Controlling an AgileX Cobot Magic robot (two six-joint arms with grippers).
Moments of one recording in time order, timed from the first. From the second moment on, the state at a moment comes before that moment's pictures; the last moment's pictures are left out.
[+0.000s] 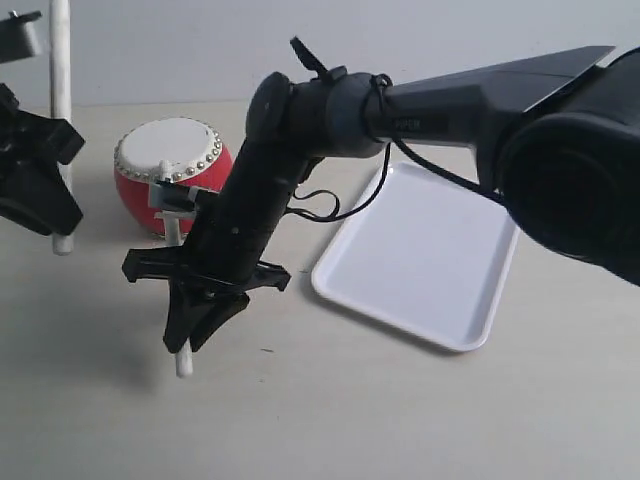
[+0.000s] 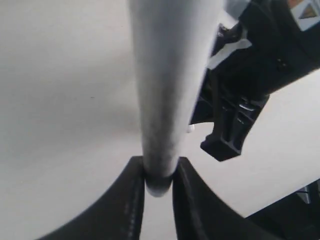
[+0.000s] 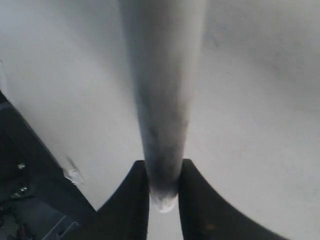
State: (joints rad) left arm -0.23 1.47 -1.16 -0.32 1.21 0.20; right arm 0.73 2.41 -1.82 0.79 1.22 -0.19
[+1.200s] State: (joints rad) left arm -0.43 1.44 -1.10 -0.38 1.12 0.20; right arm 0.45 1.78 -1.51 0.36 1.22 -0.12
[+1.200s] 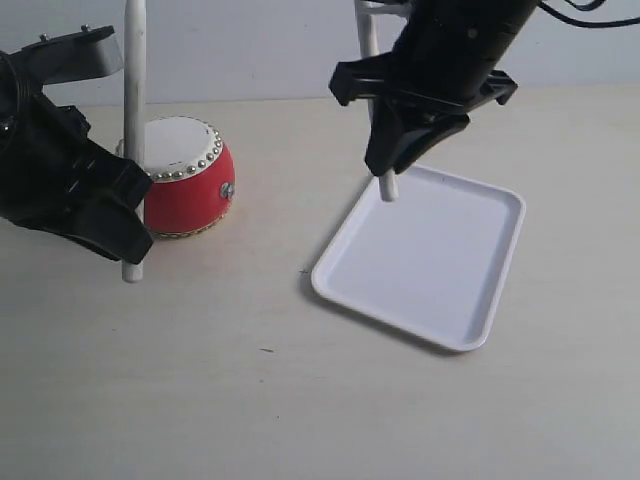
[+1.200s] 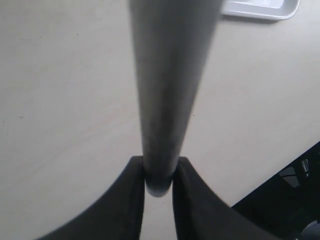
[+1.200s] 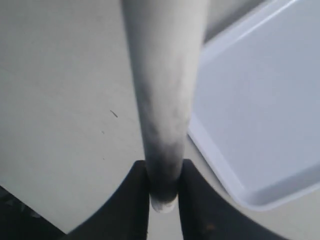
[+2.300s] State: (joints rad) left arm -0.43 1.44 -1.10 -0.37 1.14 0.23; right arm 0.16 1.90 -1.23 0.53 1.14 0.09
